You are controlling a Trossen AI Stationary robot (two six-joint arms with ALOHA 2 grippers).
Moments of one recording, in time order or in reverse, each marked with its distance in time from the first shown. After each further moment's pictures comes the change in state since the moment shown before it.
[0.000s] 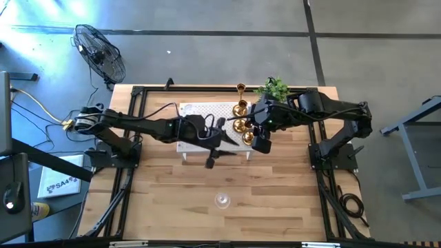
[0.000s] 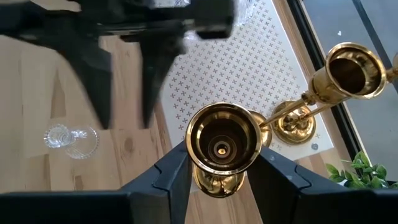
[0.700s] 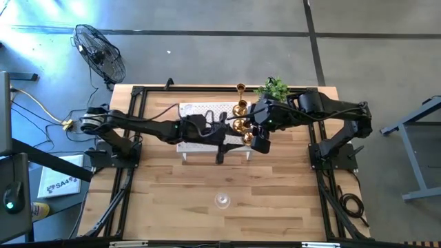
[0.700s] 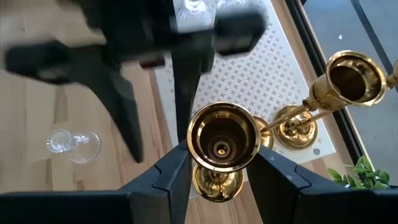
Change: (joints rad) left arm 0.000 0.065 0.003 0.209 -0.143 -0.074; right arm 0.000 0.000 0.000 0.019 -0.001 -0.001
